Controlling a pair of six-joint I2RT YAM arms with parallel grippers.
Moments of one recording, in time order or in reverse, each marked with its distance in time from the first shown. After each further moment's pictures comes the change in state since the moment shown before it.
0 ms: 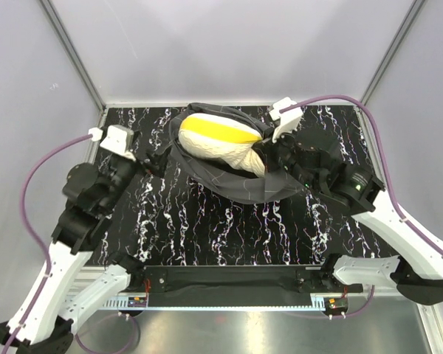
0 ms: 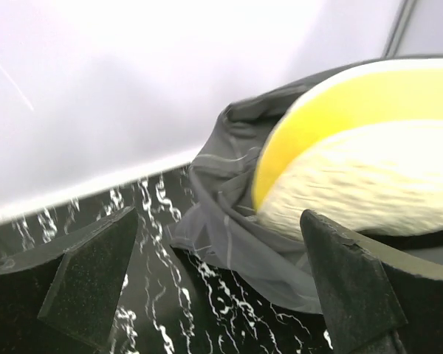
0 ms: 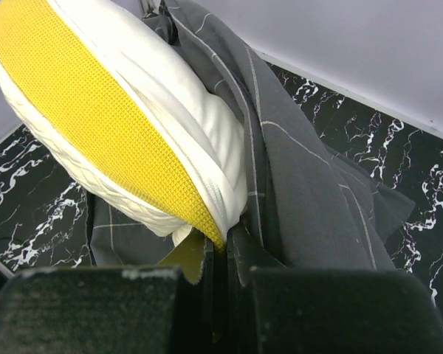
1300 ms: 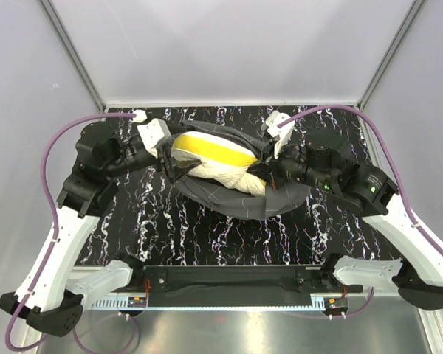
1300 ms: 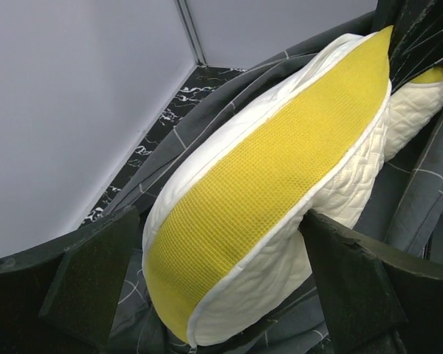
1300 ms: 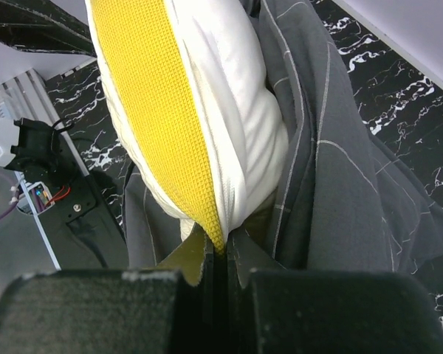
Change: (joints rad) left arm 0.050 0.252 0.285 -0.194 0.718 0.276; right arm -0.046 -0.019 0.044 -0.148 -0.425 -0.089
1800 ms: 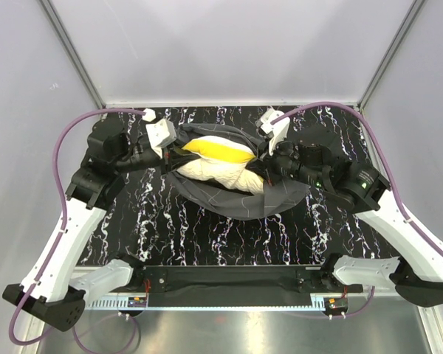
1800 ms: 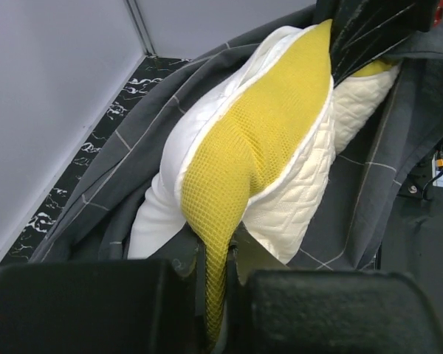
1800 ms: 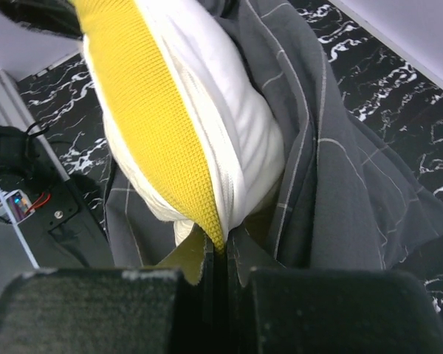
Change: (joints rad) left arm 0.011 0.048 -0.021 -0.013 0.144 -0.033; right arm -0.001 0.034 0.000 0.006 0.048 0.002
